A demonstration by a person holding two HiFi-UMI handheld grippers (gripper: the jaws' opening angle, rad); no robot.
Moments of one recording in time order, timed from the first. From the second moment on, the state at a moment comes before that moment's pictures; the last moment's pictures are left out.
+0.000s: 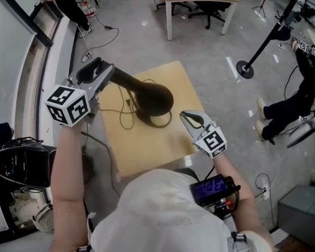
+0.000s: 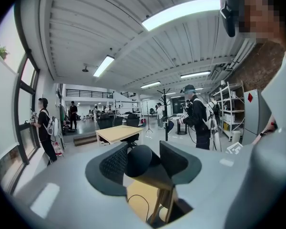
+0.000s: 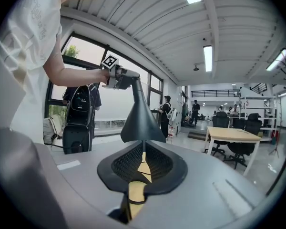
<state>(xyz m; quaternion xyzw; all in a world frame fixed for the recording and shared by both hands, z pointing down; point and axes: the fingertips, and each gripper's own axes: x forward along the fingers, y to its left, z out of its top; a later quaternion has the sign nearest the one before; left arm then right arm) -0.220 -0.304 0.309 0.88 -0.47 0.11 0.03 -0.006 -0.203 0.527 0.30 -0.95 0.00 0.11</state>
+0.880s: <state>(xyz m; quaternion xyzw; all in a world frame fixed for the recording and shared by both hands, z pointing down) -0.223 -0.307 0.312 0.88 -0.47 0.10 0.04 -0.046 -0.245 0.570 0.29 -0.80 -0.40 0.34</state>
